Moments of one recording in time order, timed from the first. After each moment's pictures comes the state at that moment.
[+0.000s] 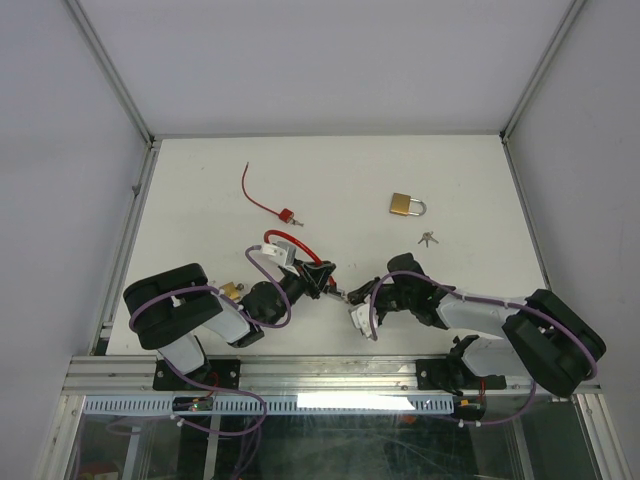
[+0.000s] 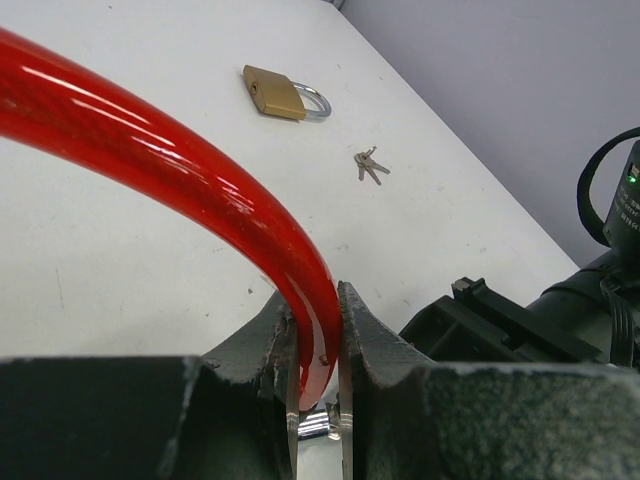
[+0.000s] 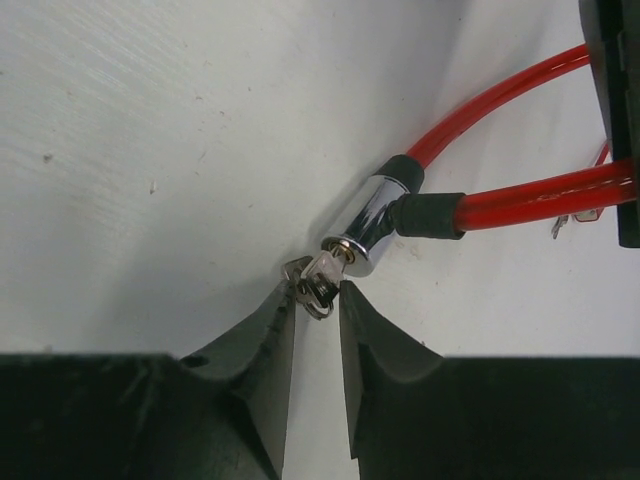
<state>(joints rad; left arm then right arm) -1.04 1.65 0.25 1.46 -0.34 -0.51 0.73 1.25 0.30 0.23 -0.64 -1.32</state>
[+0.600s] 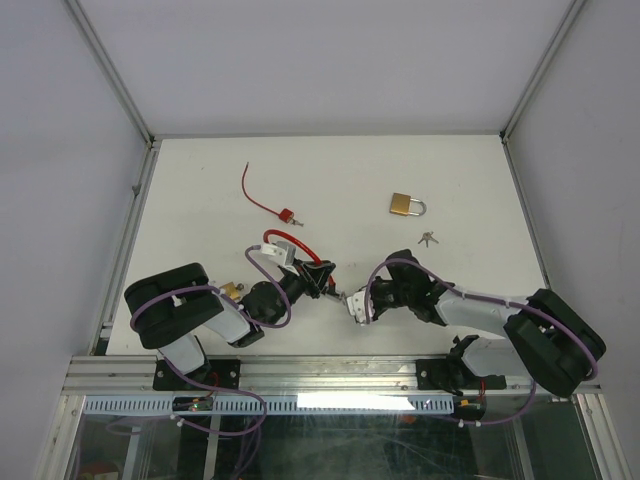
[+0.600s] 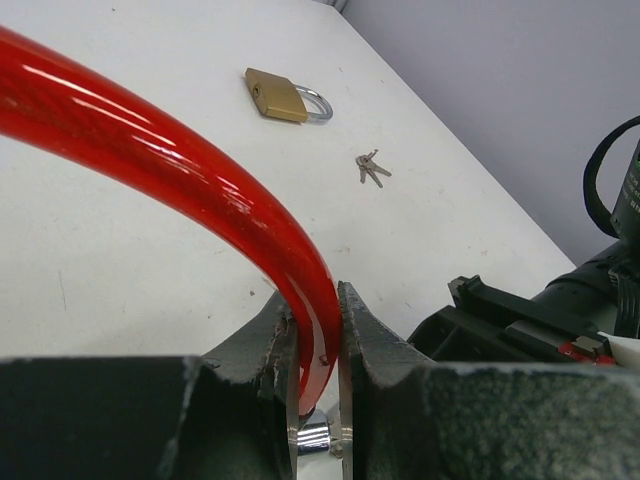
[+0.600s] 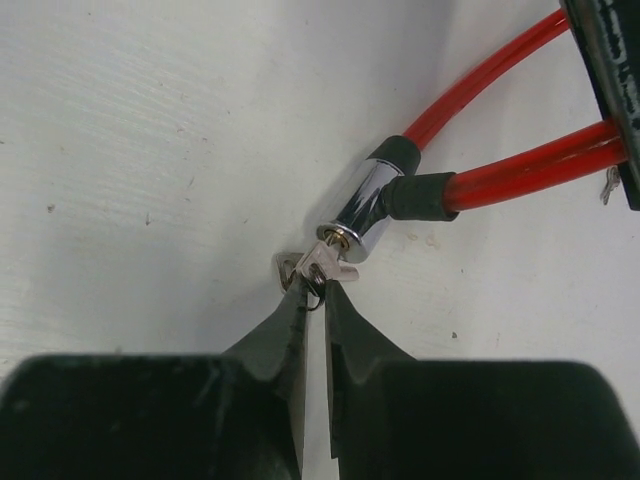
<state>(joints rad) -1.04 1.66 0.25 1.47 -0.34 -0.51 0.73 1.25 0.33 0.21 -0.64 -1.12</state>
